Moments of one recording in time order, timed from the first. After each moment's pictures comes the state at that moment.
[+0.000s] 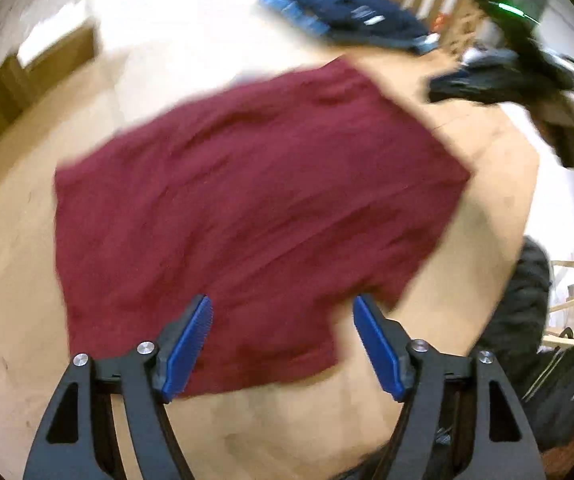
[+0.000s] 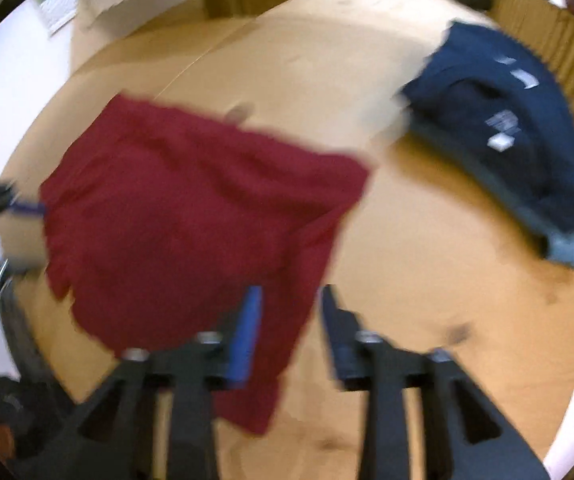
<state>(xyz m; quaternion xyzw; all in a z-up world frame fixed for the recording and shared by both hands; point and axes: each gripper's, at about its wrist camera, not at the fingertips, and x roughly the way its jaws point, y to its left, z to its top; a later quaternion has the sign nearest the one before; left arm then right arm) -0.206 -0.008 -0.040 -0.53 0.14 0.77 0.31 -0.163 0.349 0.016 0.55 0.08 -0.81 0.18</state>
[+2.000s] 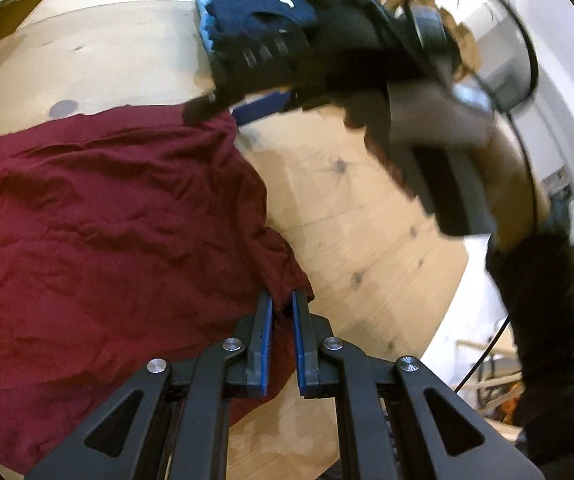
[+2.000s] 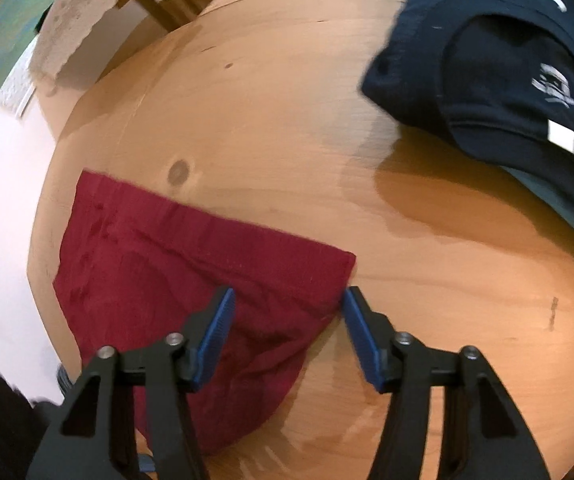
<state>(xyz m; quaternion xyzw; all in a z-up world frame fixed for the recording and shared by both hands) -0.252 0.147 -0.080 -0.56 -0.06 0.73 0.38 -0.314 0.340 -0.075 0.61 -0.05 -0.76 0.21</state>
